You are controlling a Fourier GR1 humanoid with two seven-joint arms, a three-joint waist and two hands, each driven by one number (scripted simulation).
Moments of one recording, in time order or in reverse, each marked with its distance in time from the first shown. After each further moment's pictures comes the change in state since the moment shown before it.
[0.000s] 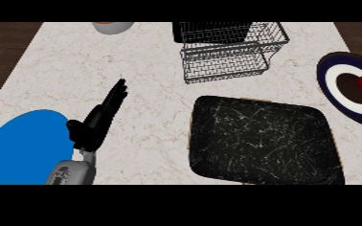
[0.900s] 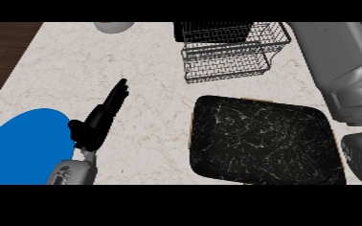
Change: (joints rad) left arm -0.004 -0.006 0.000 -0.002 -0.014 -0.007 -0.001; right arm -0.222 0.273 0.080 0.258 0.075 -0.155 0.083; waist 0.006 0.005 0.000
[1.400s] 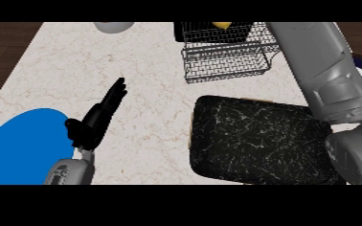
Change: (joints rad) left arm -0.007 0.008 0.015 0.005 0.005 -0.013 -0.002; right arm -0.055 0.068 -0.075 0.125 -0.072 0.012 0.048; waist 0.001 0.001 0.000
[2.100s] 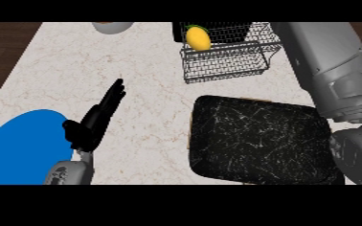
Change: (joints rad) left arm 0.014 -0.003 0.008 -0.009 0.002 -0.001 0.001; right arm -0.011 -0.015 -0.174 0.041 -0.174 -0.073 0.207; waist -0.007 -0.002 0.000
